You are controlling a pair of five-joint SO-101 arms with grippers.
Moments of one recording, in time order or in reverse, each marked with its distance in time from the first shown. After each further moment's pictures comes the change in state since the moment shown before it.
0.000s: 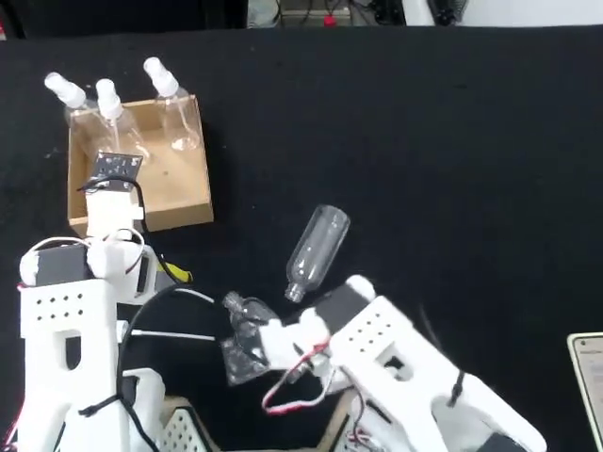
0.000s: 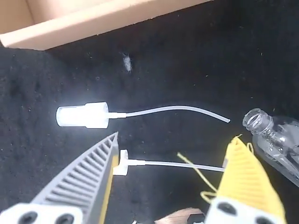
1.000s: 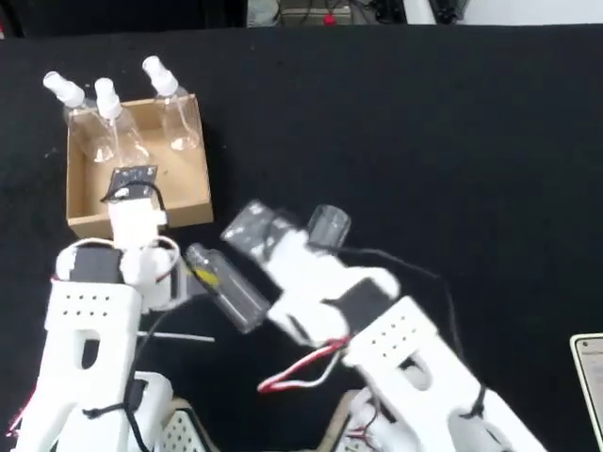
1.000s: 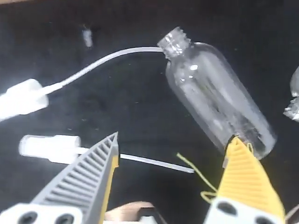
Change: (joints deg) left arm 11.7 0.3 4.7 -0.4 20.5; right arm 7.9 -6.6 -10.1 -10.0 -47.0
